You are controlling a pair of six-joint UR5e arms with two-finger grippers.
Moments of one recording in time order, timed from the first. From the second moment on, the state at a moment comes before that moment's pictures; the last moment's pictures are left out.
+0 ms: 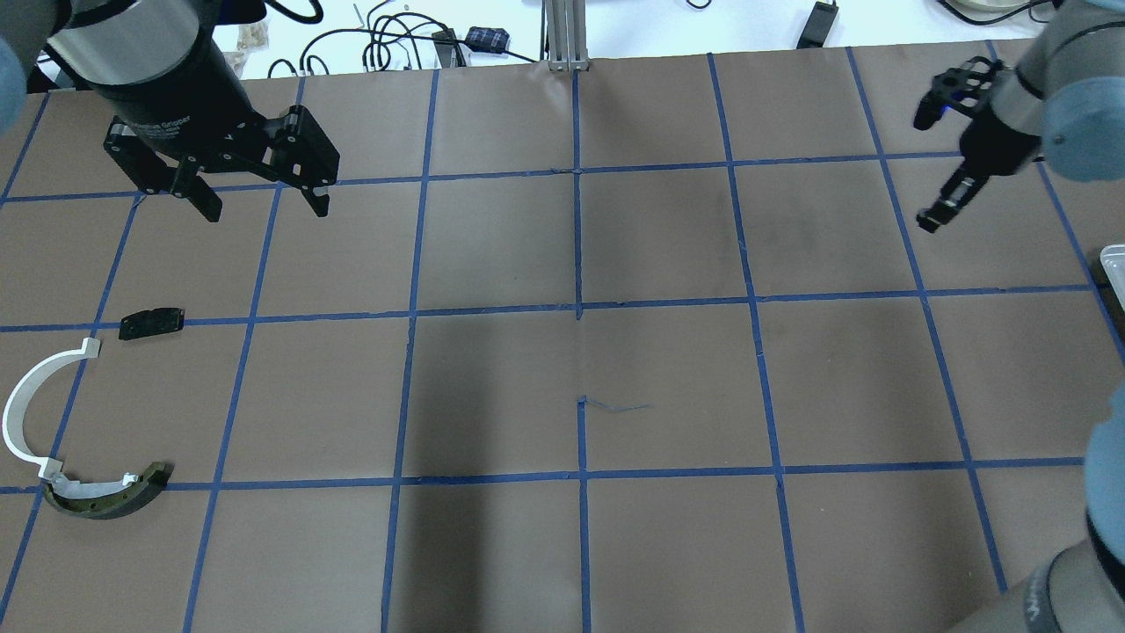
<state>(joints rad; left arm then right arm) -1.57 -1.54 -1.49 -1.68 1.60 -0.02 1.31 -1.20 1.63 -1.94 -1.54 -1.00</state>
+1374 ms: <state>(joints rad) -1.57 -1.53 -1.50 -1.67 1.60 0.01 1.97 -1.08 1.72 -2.13 -1.40 0.31</state>
